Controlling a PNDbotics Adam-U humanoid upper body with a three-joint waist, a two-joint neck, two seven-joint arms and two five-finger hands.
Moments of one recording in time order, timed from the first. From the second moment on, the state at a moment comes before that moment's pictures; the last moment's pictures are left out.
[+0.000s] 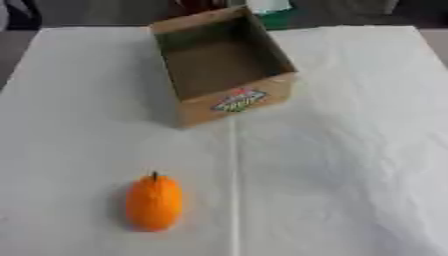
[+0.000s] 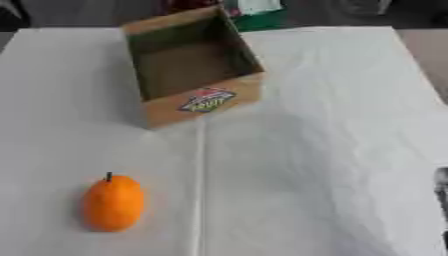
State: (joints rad) left arm -0.30 0.25 0.20 -1.98 0.08 -0.18 0.53; right arm -0.26 -0.42 -0.17 -1.99 -0.02 -0.26 -0.50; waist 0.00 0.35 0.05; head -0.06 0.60
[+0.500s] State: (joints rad) left arm -0.30 0.25 0.20 -1.98 0.08 -0.18 0.53; right arm -0.26 -0.42 -0.17 -1.99 -0.02 -0.26 -0.50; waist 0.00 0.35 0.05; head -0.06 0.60
